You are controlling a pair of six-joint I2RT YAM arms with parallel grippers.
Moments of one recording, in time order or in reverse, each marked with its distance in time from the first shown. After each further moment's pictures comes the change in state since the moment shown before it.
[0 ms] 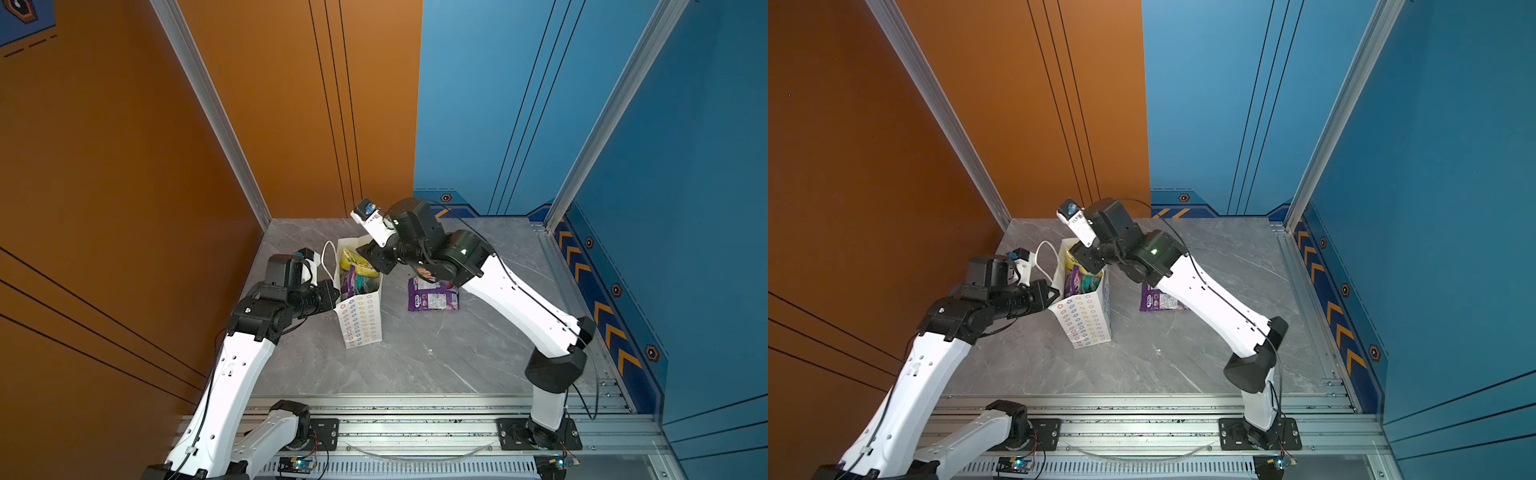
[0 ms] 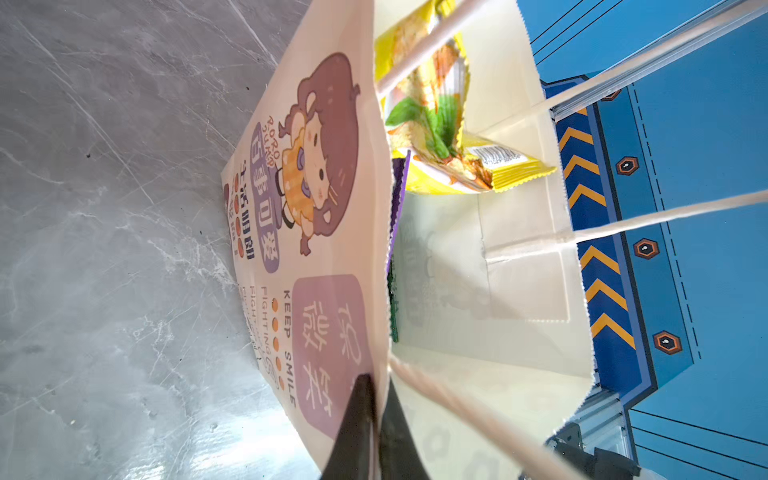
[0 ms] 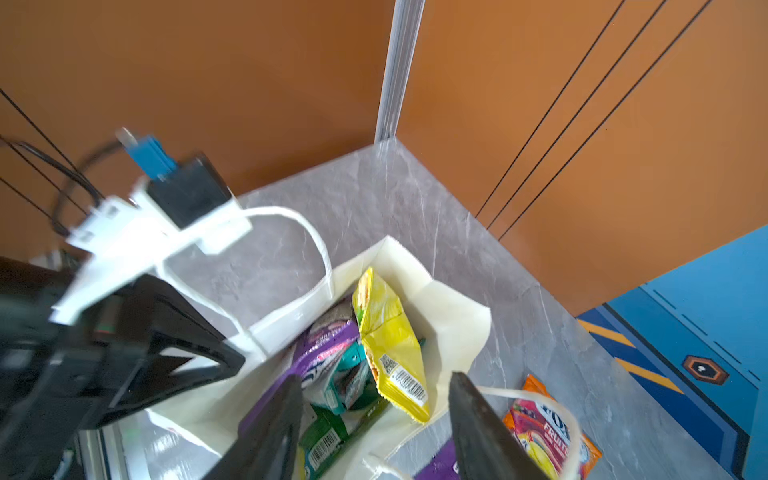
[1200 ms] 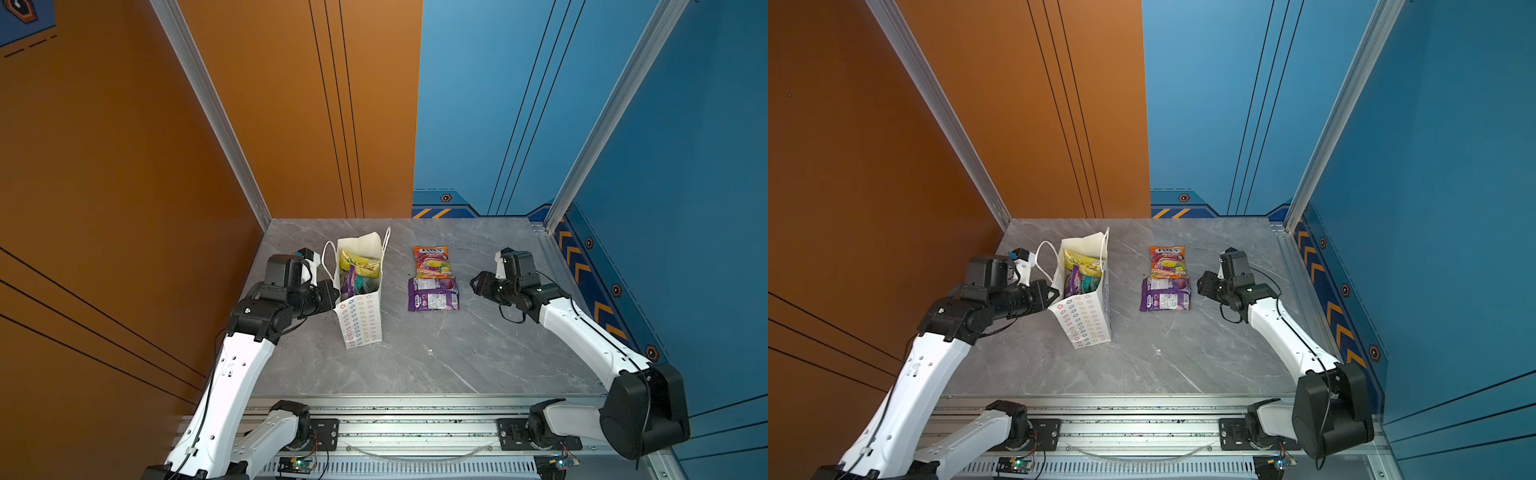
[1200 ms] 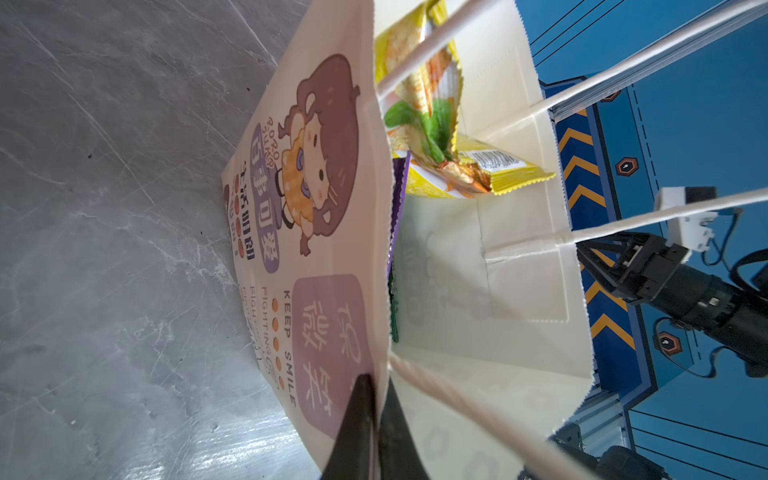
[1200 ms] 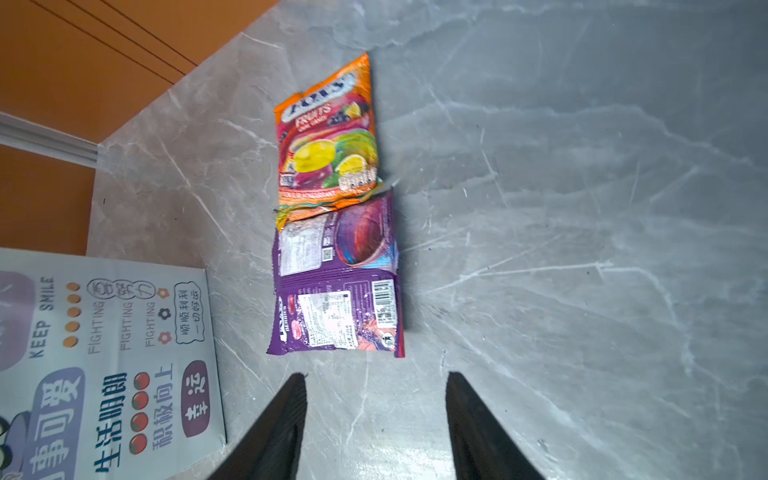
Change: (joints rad) left arm 0.002 0.000 0.000 0.000 0.000 0.000; right arm -0.723 -0.501 -1.317 0.422 -0.249 0.676
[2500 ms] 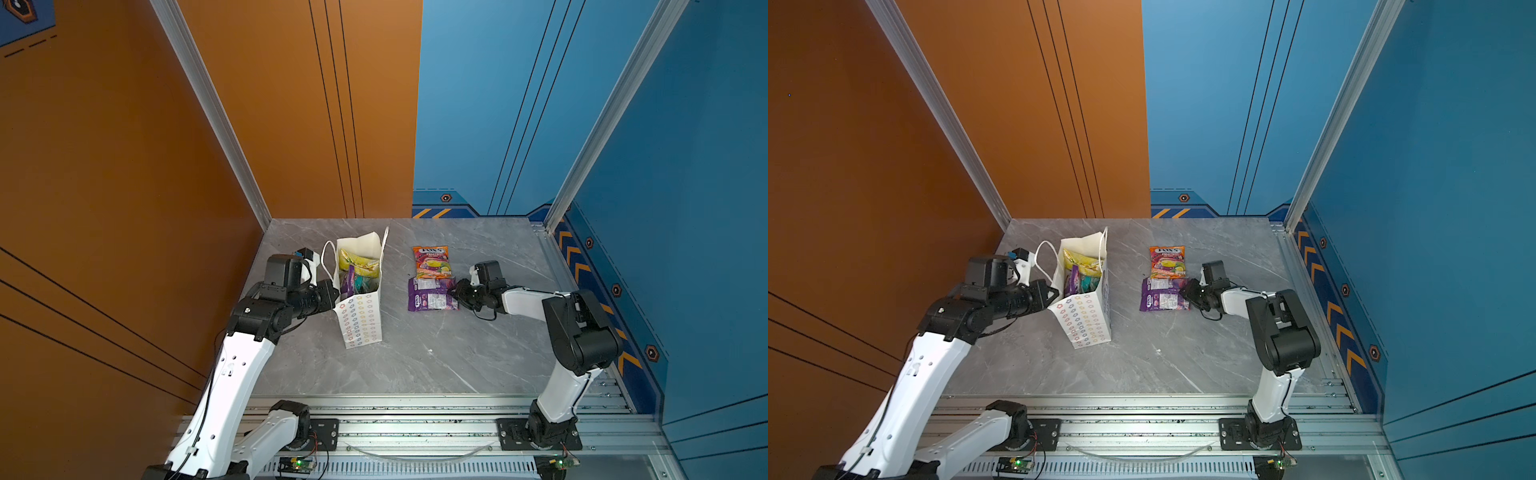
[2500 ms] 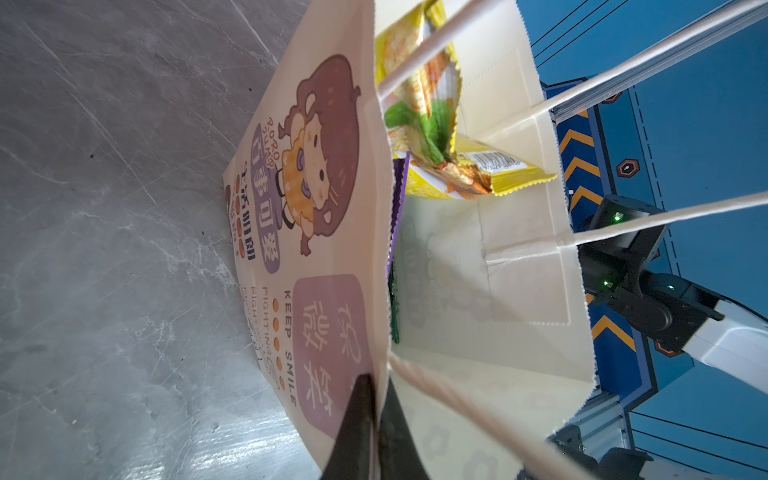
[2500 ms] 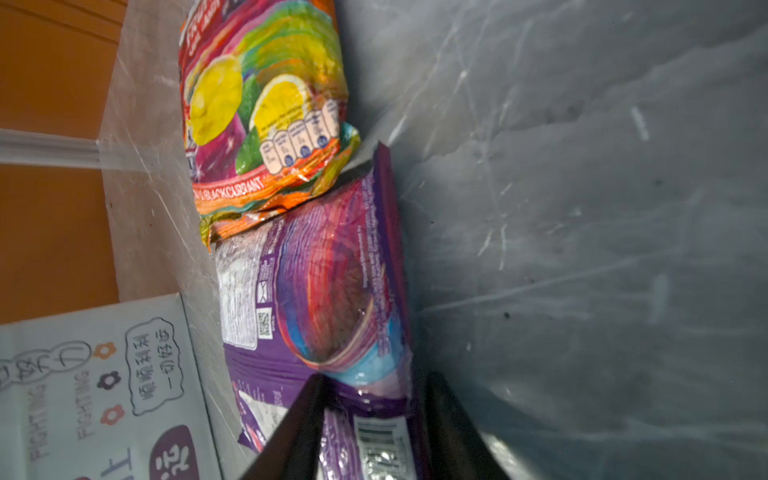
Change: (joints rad) left arm 0.006 0.002 0.000 0.000 0.000 0.000; right arm 0.035 0.473 -0.006 0.431 -0.178 0.185
